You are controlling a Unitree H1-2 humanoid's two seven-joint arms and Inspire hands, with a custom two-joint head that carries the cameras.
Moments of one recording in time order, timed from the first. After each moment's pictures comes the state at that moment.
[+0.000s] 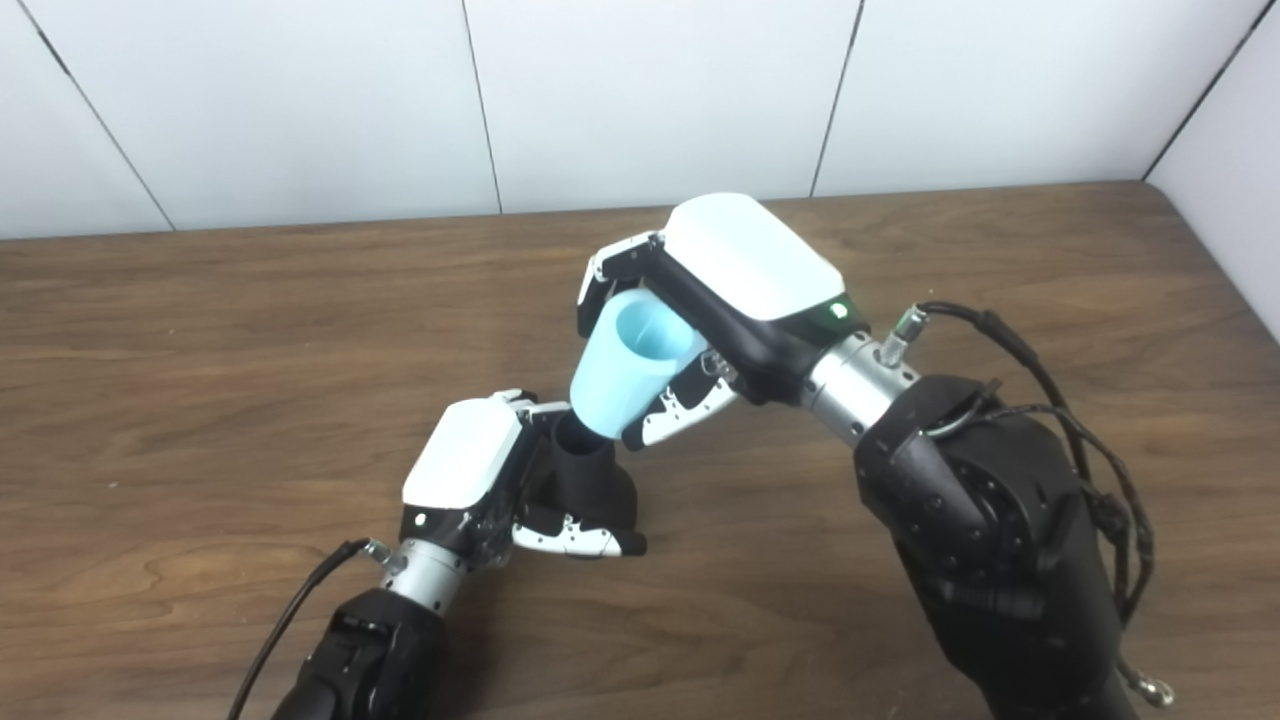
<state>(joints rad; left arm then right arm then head) -0.10 0.10 -0.51 -0.16 1.02 0.14 -0.06 -0.35 -0.31 0.21 -0.79 -0.84 0.35 0.78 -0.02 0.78</state>
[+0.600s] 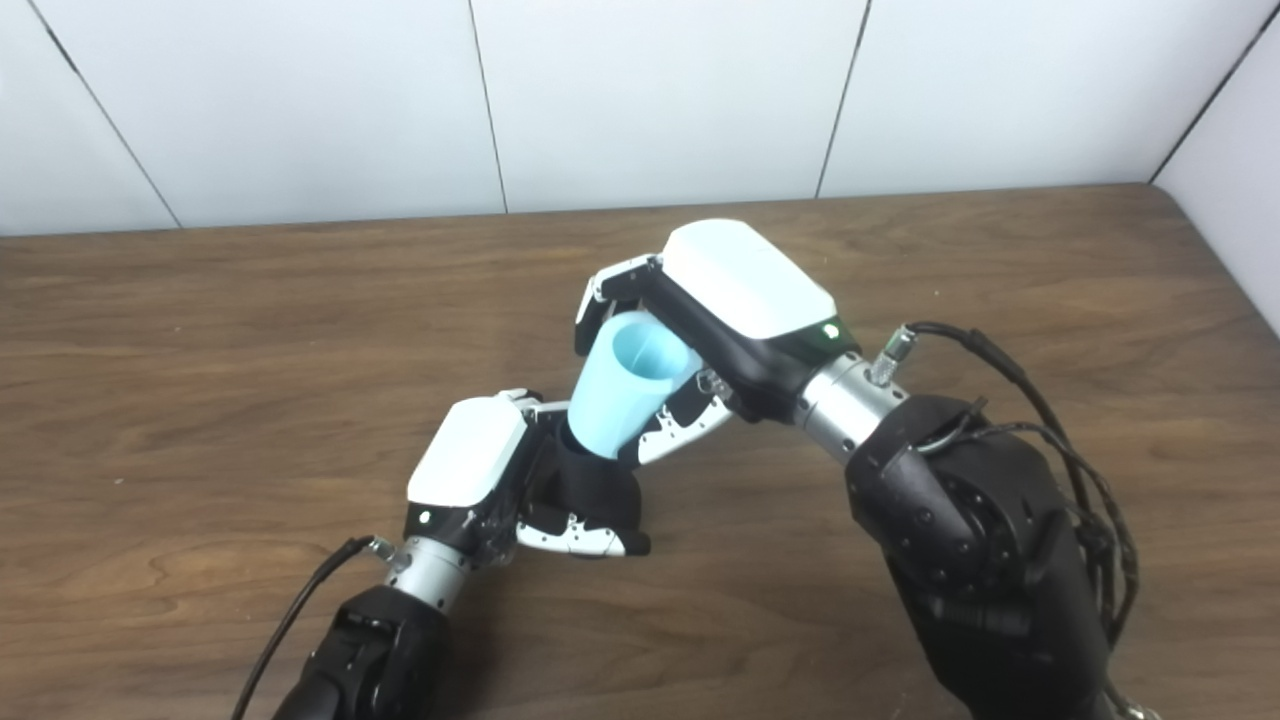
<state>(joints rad) -0.10 0.10 -0.51 -0.16 1.02 0.14 -0.06 -0.31 -0.28 0.21 -0.78 -0.85 0.34 0.78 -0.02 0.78</state>
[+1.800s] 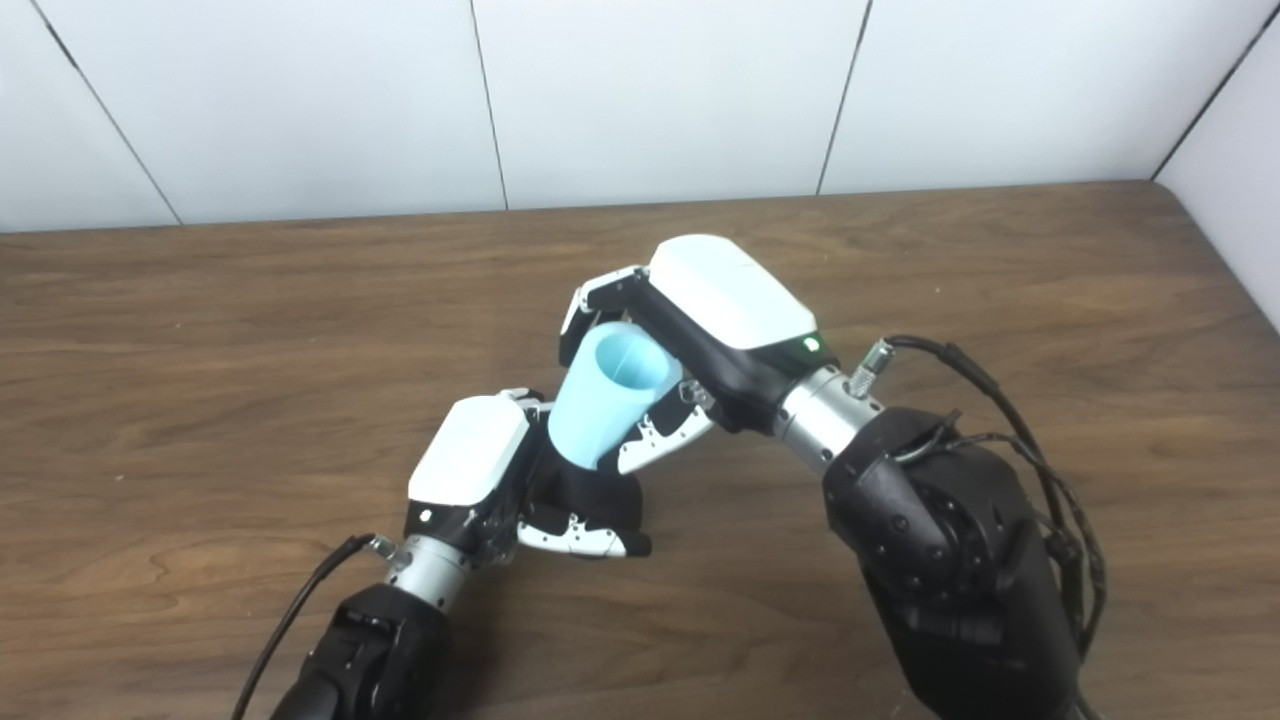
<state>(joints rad) -0.10 0.10 -0.51 -0.18 1.03 0.14 -0.07 -0.29 -0.23 0.23 -0.76 -0.85 0.34 0.75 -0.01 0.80</state>
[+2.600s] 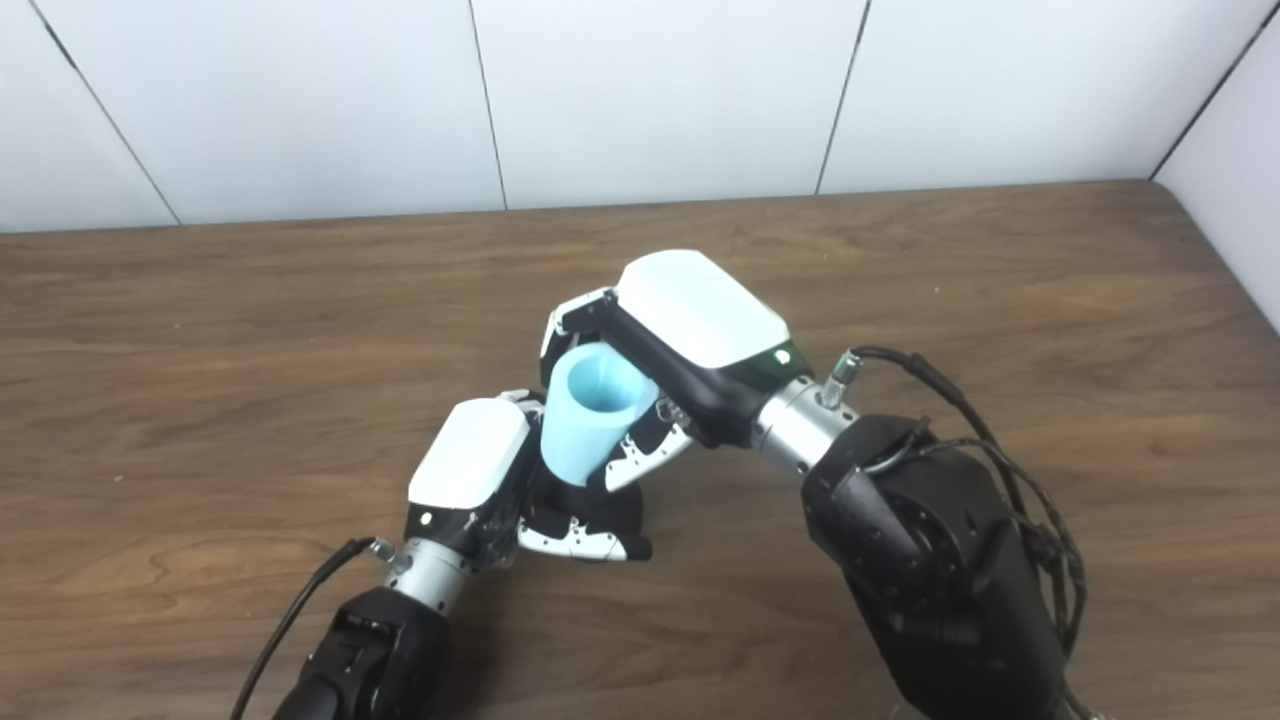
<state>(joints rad) -0.09 0.10 -0.51 -0.19 1.03 0.14 -0.08 -0.29 -0.24 0.28 -0.73 -0.88 0.27 0.74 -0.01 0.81</state>
